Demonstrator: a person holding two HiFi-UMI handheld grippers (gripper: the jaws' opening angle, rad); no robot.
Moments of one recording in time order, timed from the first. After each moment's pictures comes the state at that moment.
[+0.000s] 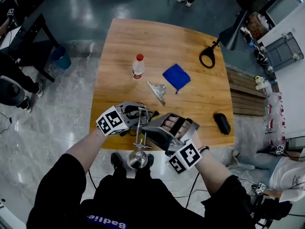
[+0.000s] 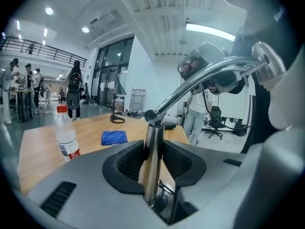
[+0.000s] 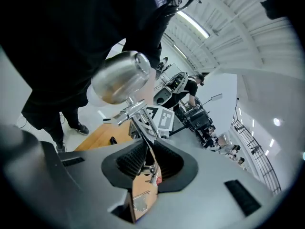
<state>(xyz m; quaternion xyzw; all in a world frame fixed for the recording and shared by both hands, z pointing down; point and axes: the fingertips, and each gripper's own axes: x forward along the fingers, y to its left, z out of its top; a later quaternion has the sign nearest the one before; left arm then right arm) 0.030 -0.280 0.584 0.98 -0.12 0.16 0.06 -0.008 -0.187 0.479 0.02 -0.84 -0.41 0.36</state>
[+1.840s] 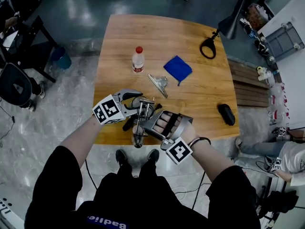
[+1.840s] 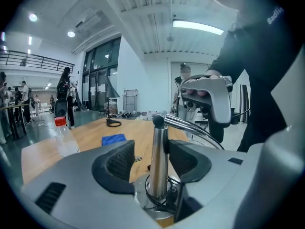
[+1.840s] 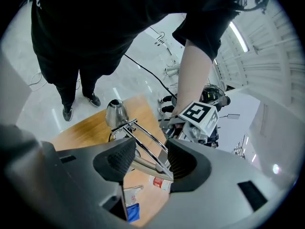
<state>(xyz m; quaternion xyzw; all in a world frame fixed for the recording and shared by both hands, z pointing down) 0.017 -0.287 0.576 0.98 -0.08 0.17 0.00 -0.009 -0.167 0.565 -0.05 -0.74 -0.54 0.40</state>
